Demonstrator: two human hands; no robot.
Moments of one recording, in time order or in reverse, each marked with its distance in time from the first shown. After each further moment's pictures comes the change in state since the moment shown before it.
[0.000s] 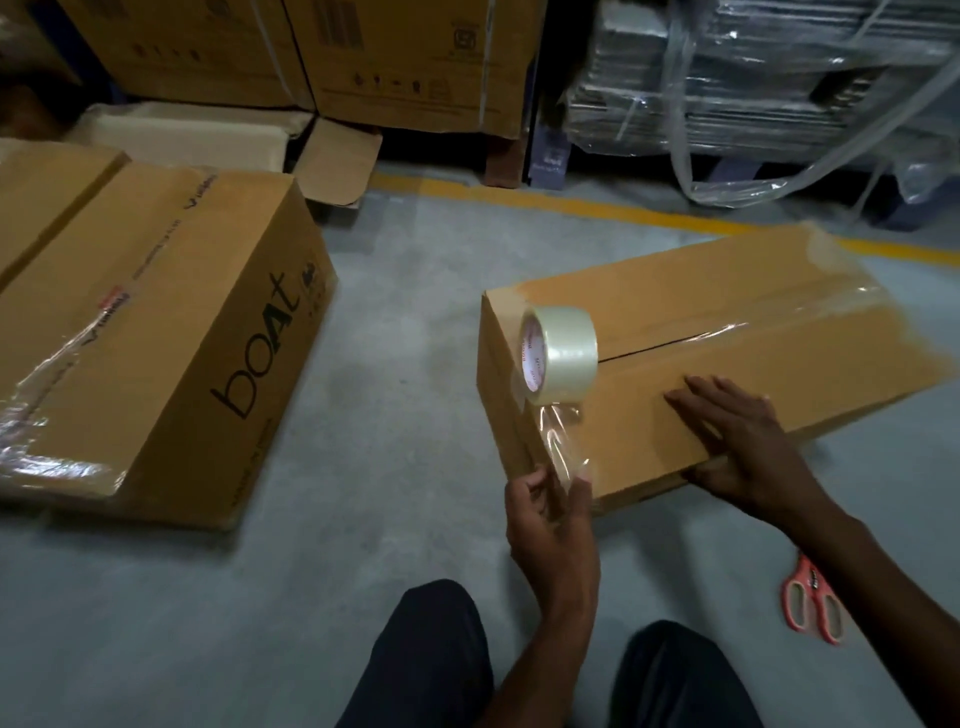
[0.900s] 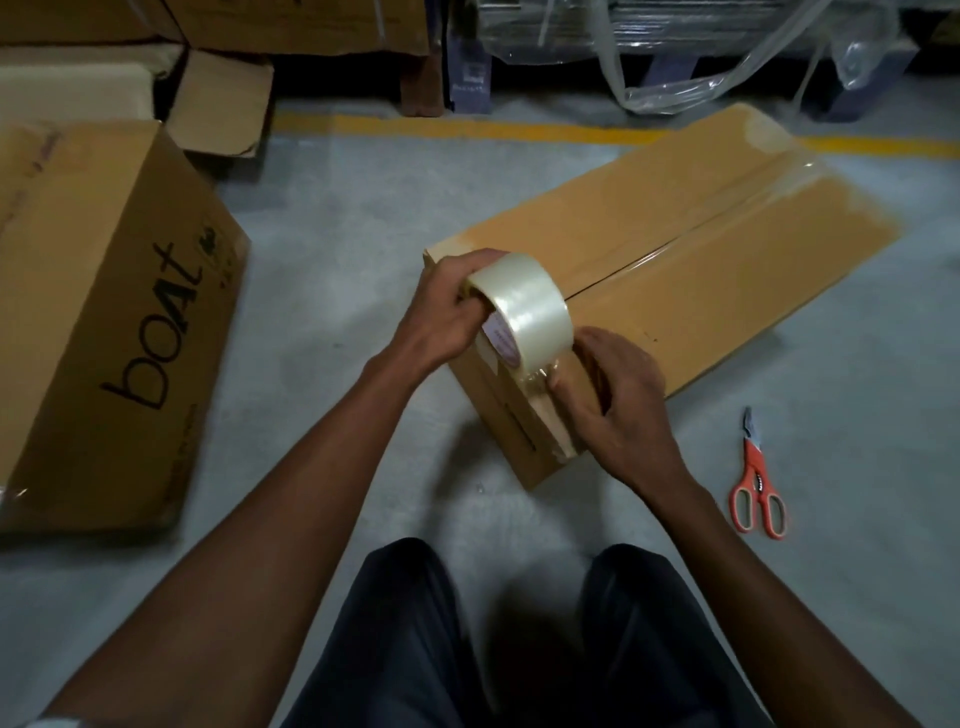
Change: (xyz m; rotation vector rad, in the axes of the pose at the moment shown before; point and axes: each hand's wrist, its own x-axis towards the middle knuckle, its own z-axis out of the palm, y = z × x) left_hand 0.148 0.116 0.040 0.589 -0.766 0.630; right_hand -0.010 -0.071 0.044 0.357 0.301 0.166
